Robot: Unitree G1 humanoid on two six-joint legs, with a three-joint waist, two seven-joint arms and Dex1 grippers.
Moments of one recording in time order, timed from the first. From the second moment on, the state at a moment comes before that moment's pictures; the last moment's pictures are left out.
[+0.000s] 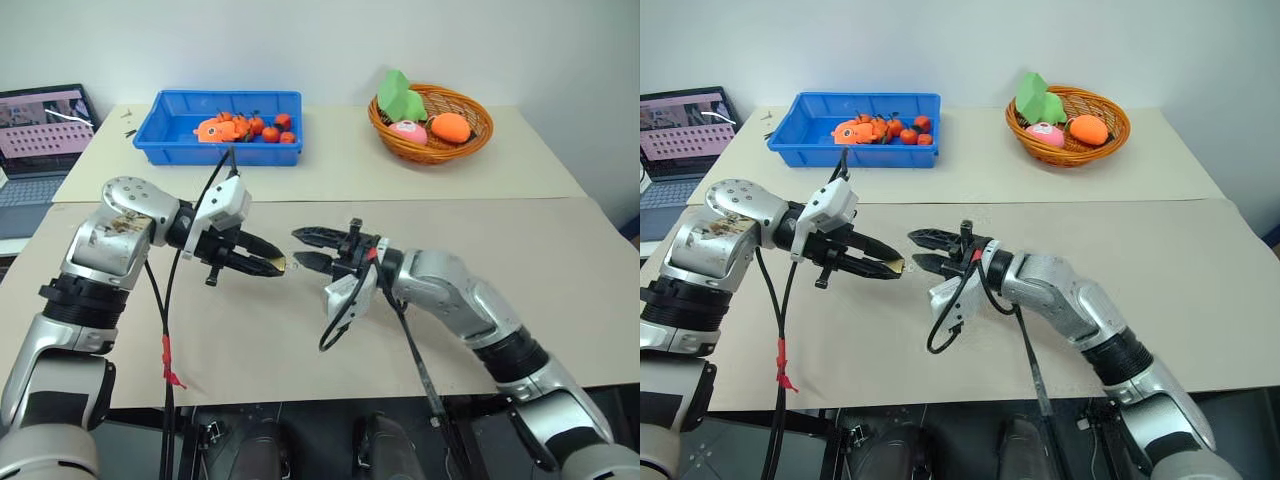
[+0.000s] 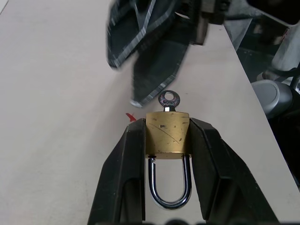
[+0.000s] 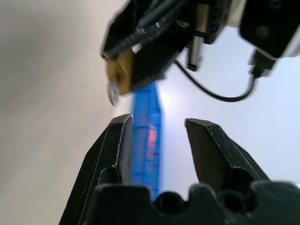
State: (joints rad) left arm -0.84 0.80 -0.21 0.15 -0.32 0.46 -1.57; right arm -0.68 -0.53 0.42 -0.04 -0.78 -0.58 0.27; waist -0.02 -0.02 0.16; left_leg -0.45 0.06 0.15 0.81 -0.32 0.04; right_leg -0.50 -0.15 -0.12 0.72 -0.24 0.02
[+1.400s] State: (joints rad) left arm -0.84 0.80 -0.21 0.14 -0.32 0.46 -1.56; right arm -0.68 -0.50 0.48 0.02 -0.94 -0.72 0.16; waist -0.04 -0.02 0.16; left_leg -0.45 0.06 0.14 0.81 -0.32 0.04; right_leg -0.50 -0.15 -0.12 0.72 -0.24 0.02
